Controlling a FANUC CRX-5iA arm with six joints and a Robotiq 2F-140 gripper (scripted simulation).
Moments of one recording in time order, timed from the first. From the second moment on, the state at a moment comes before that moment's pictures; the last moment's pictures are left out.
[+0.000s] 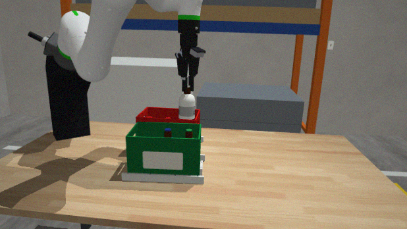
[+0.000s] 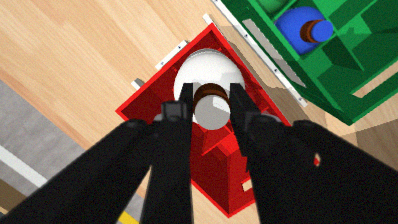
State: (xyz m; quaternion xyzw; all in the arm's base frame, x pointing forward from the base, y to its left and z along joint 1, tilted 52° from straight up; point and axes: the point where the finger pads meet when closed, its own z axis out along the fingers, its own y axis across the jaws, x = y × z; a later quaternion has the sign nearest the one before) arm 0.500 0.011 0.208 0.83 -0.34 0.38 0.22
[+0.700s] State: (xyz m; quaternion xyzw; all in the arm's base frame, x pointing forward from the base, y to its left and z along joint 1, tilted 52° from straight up) arm 0.509 -0.001 0.196 0.83 -0.34 0.38 0.22
